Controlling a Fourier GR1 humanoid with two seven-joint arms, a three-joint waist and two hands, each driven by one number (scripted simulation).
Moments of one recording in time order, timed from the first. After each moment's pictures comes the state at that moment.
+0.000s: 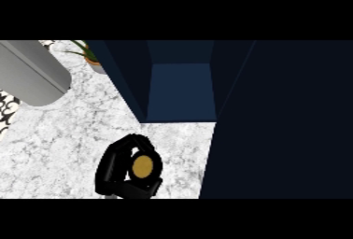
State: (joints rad) left arm 0.04 0.00 -0.27 -1.46 0.15 -0.02 -0.39; right arm 0.03 -0.50 0.66 -2.51 0.07 -0.61 0.41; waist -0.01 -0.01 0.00
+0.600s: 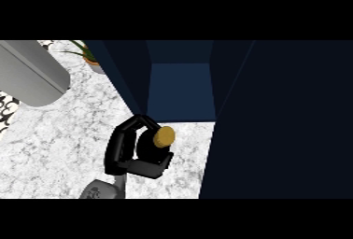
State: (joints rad) left arm -0.12 0.00 -0.29 -1.41 0.11 0.20 -0.33; right arm 0.07 -0.53 0.66 -2.51 0.07 -0.61 0.37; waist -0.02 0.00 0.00
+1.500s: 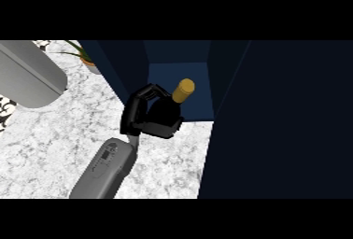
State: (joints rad) left arm -0.47 0.00 -0.23 -1.05 0.16 0.24 -0.34; right arm 0.14 -0.57 0.62 -2.52 0.04 -0.57 0.27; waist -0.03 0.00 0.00
